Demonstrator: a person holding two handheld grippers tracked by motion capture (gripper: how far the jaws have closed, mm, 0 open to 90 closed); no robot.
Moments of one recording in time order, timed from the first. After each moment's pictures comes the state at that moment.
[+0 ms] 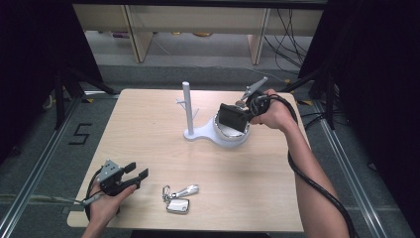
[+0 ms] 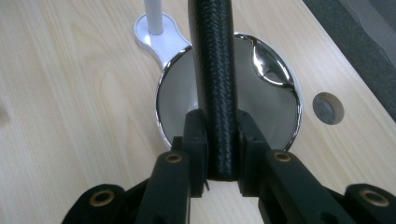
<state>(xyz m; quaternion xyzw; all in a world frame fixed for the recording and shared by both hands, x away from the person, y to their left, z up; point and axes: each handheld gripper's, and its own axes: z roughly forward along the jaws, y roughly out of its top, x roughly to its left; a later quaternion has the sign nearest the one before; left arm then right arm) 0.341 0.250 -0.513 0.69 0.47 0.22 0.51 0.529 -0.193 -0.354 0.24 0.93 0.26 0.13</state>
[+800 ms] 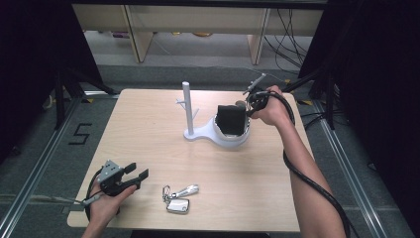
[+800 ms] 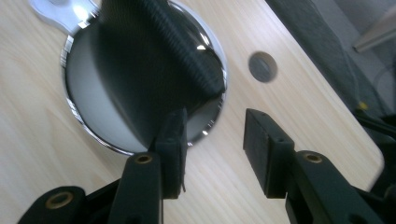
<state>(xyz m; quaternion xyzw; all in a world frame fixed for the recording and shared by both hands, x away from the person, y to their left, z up) 0.340 0.250 -0.514 0.69 0.47 0.21 0.51 0.545 -0.196 -0.353 0.32 0.91 0.18 0.21</state>
